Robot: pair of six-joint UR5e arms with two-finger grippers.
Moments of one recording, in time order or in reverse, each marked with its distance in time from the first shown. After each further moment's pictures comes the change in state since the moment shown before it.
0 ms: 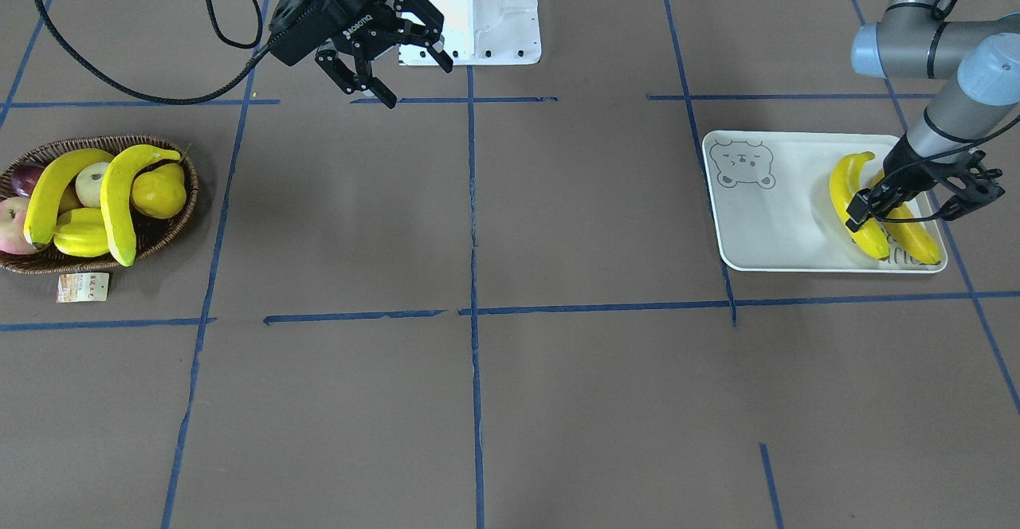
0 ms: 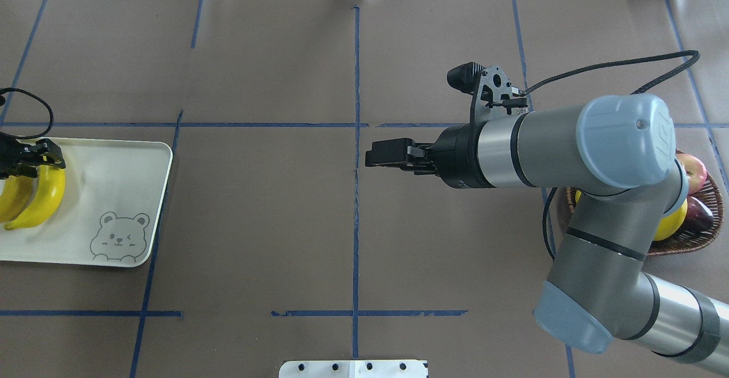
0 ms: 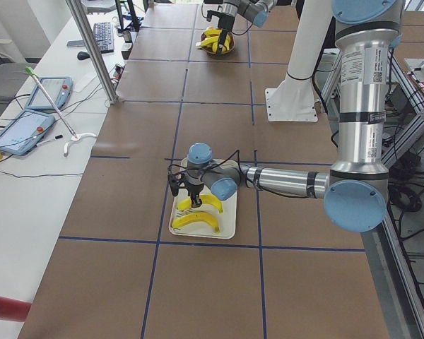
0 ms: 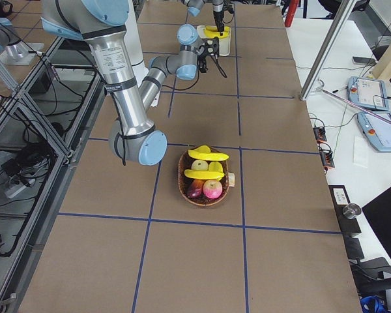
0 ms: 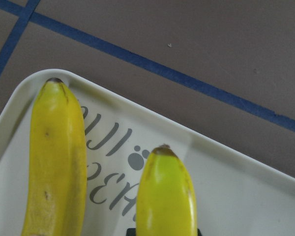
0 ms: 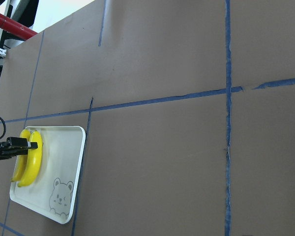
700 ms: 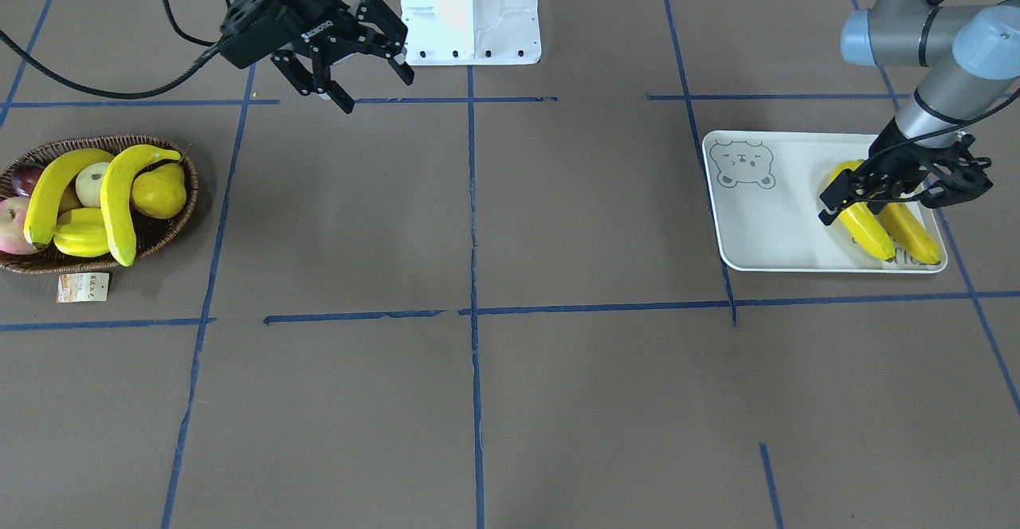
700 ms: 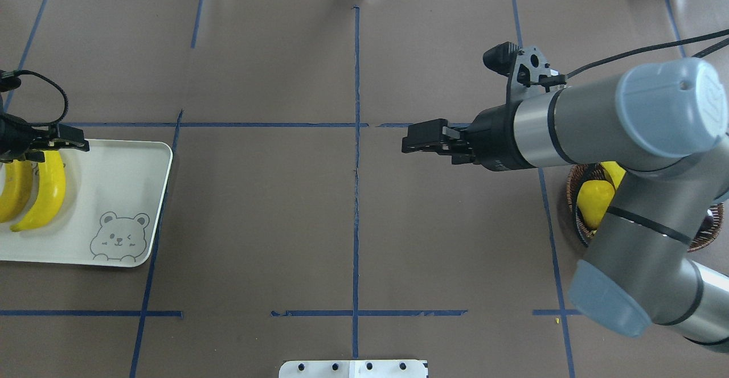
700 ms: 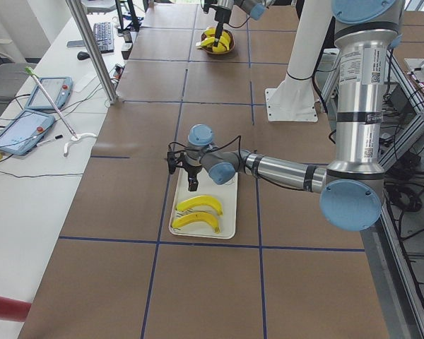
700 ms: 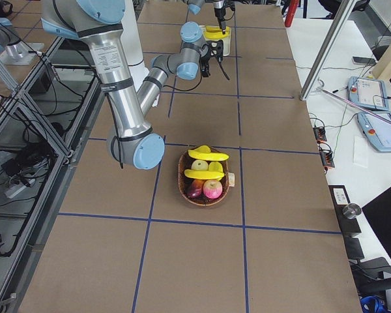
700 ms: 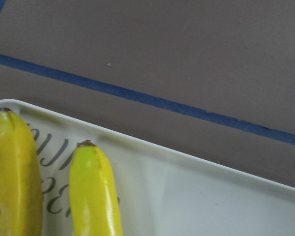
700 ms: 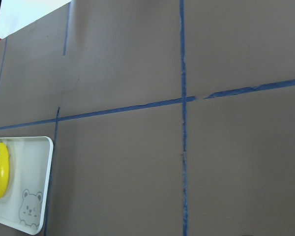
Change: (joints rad) left arm 0.002 -0.029 -0.133 0.016 -0.020 0.044; right arm 0.101 -0.088 0.087 -0.155 0.093 -0.011
